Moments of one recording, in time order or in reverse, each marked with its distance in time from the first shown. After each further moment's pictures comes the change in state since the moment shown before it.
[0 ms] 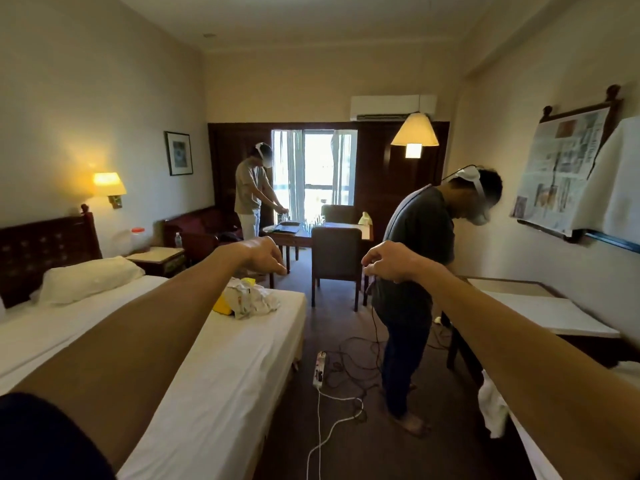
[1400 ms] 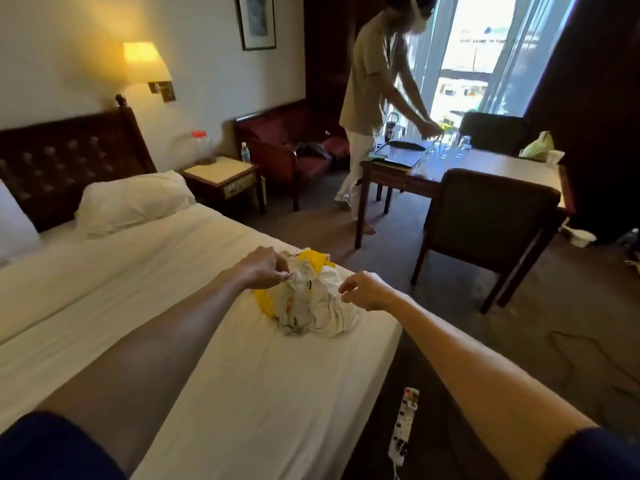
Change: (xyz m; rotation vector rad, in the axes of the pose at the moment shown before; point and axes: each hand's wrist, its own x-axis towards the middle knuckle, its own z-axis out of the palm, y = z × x) left_hand 0.829 -0.524 0.108 -0.193 -0.031 -0.432; right_hand 0.987 0.110 0.455 0.145 -0.545 -0.125
